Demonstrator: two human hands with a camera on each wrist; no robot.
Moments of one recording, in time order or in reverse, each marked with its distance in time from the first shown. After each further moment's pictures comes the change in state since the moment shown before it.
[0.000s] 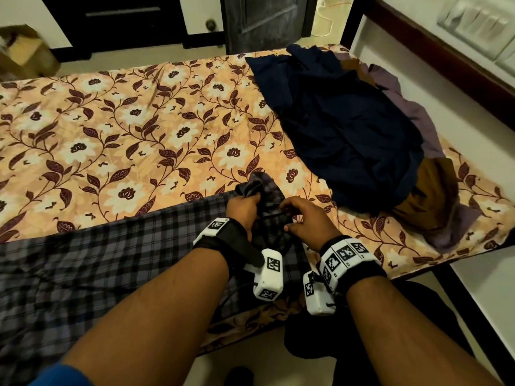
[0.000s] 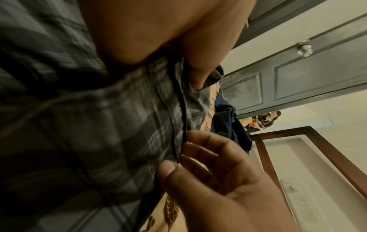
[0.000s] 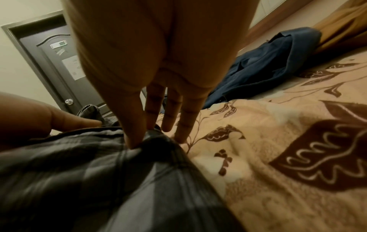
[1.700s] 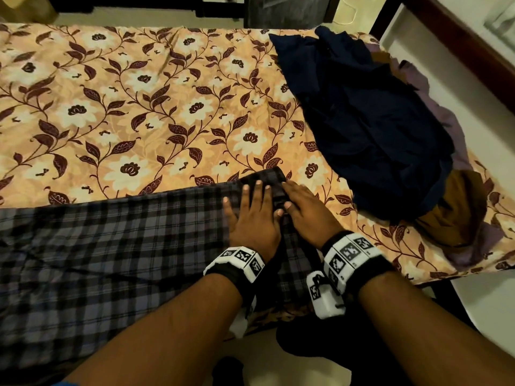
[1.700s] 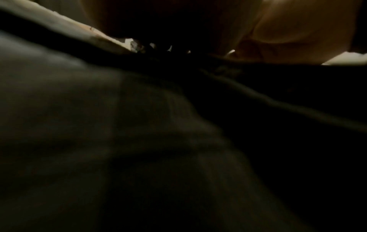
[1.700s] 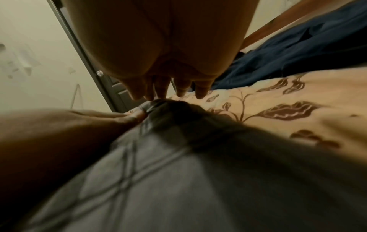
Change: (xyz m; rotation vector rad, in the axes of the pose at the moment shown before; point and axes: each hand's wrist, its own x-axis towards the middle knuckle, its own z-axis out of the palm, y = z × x) left_hand 0.005 -0.054 -0.020 1.310 0.171 0.595; right_hand 0.032 -0.020 0.030 -0.334 -0.109 -0.037
